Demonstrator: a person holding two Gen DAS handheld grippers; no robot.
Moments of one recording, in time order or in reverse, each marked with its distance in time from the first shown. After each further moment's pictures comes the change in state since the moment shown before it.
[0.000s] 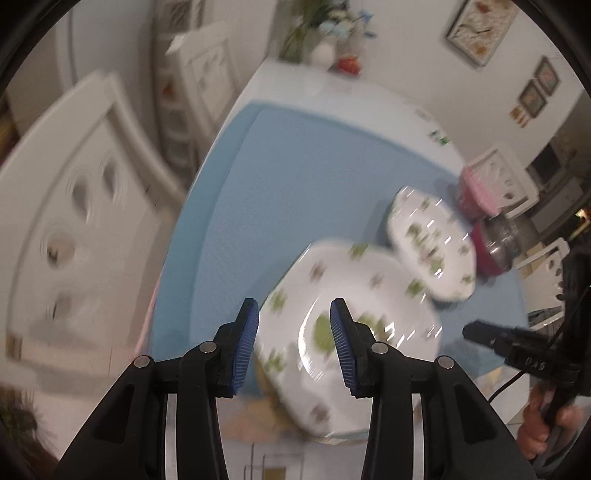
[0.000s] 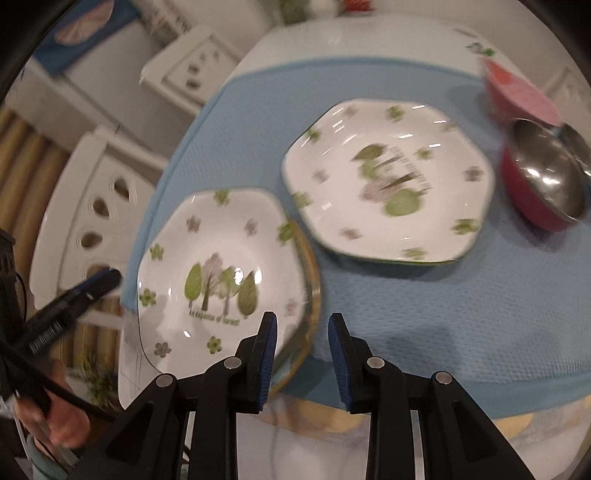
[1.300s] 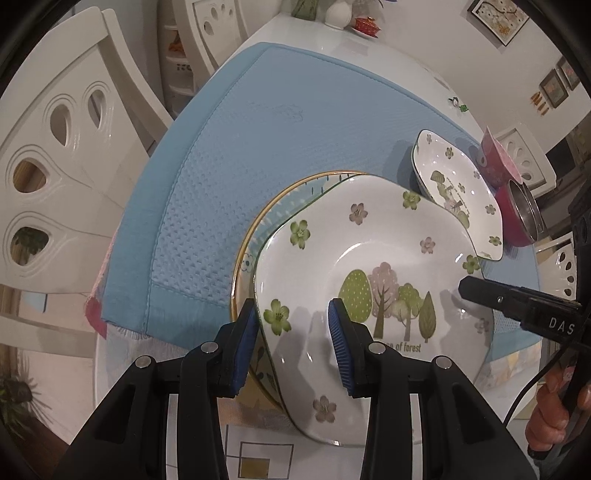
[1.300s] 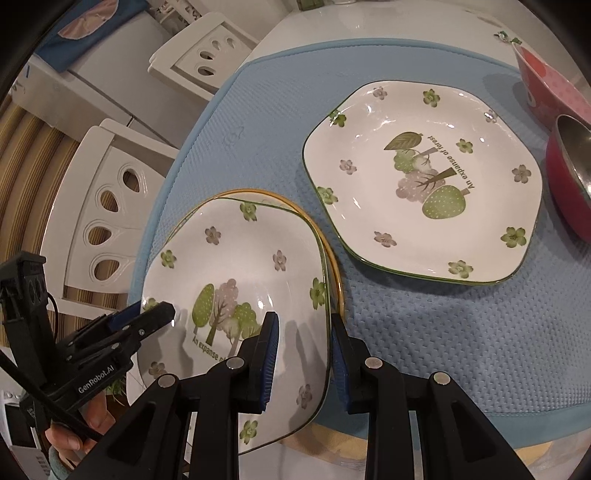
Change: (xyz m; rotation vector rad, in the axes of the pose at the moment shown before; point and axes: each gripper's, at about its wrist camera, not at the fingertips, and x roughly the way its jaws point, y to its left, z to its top) left arm 0.054 0.001 -0.055 -0.073 0.151 0.040; right arm 0.046 0.017 0.009 -0.065 0.096 0.072
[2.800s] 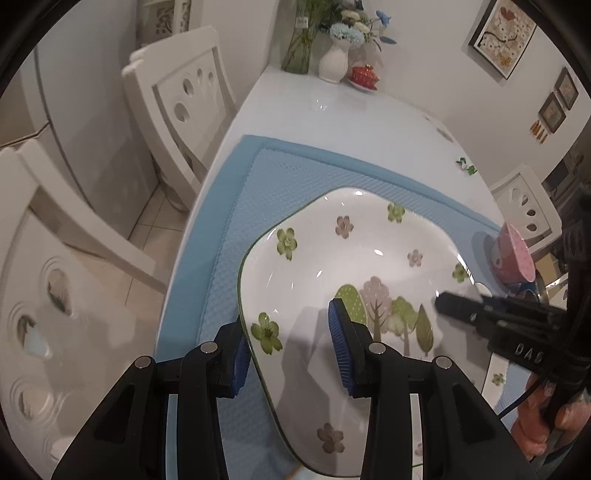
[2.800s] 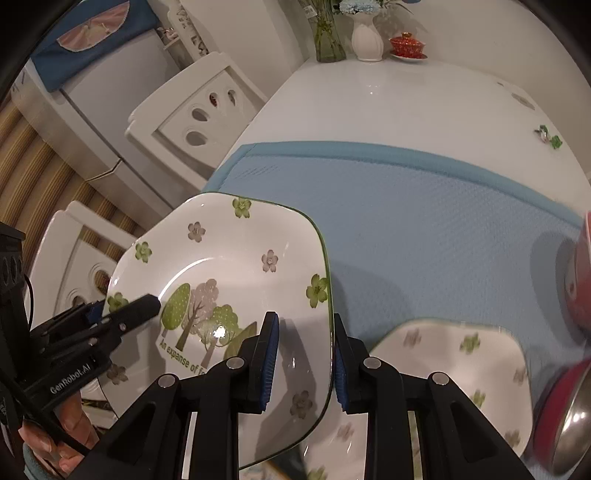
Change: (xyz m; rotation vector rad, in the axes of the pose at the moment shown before) left arm 0.008 0.003 0.164 0.053 -0.156 -0.010; right arm 0.026 0.026 0.170 -0.104 -0.138 -0.069
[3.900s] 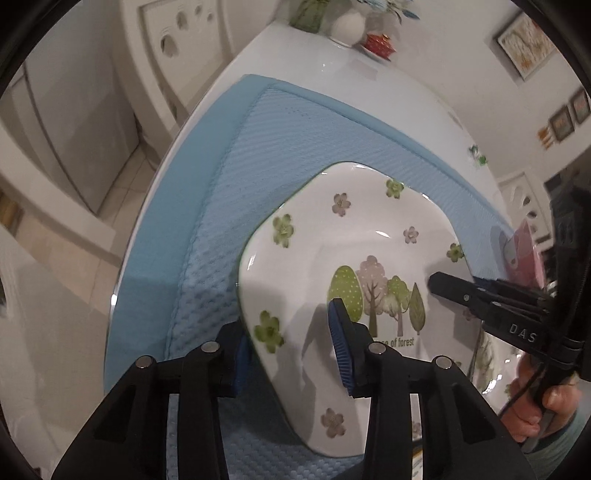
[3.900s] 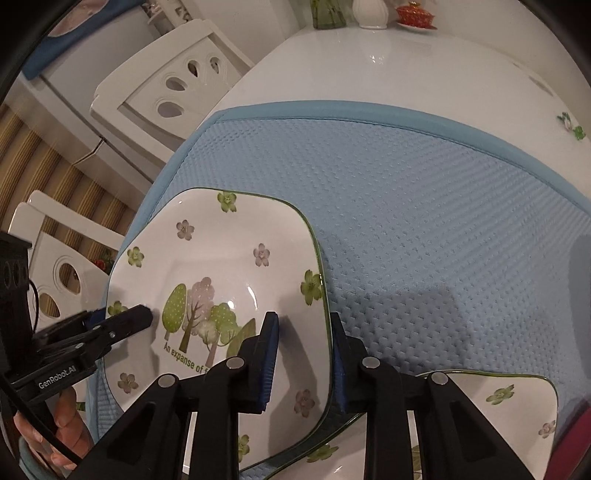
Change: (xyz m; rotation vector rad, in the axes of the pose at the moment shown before) left arm 0.088 0.022 0.007 -0.051 0.135 -0.070; right arm 0.062 -0.030 0.016 -0.024 0.075 -0.016
